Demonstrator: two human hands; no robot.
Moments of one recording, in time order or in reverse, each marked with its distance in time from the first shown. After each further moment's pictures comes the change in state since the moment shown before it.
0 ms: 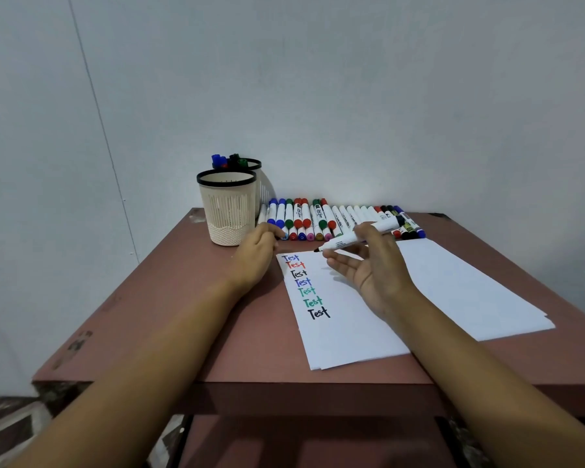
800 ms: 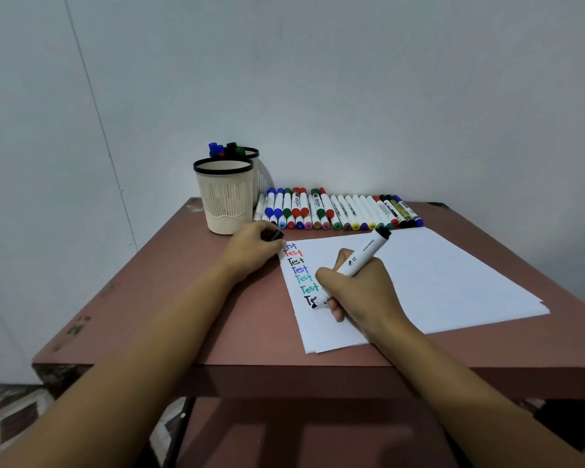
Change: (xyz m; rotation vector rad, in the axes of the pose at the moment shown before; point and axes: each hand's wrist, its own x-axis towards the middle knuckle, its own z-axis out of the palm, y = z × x) left_hand -0.001 -0.002 -0.004 0.367 -0.087 0.000; right_hand -0.049 0.020 0.001 -0.674 -0.023 -0.108
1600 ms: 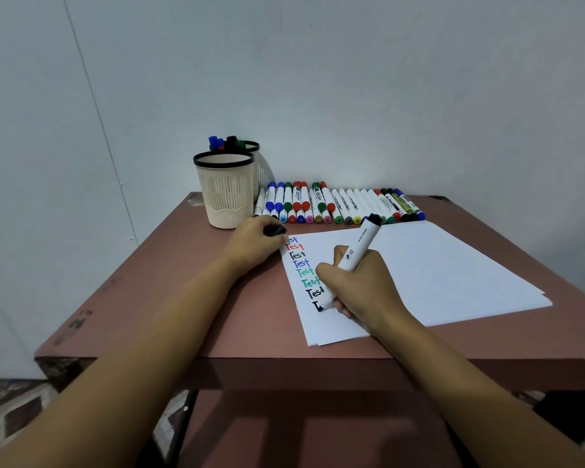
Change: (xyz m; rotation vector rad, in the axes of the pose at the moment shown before) left_hand -0.001 -0.001 0.001 0.033 -0.021 0.015; right_hand 0.002 0.005 0.002 -0.088 -0.007 -0.038
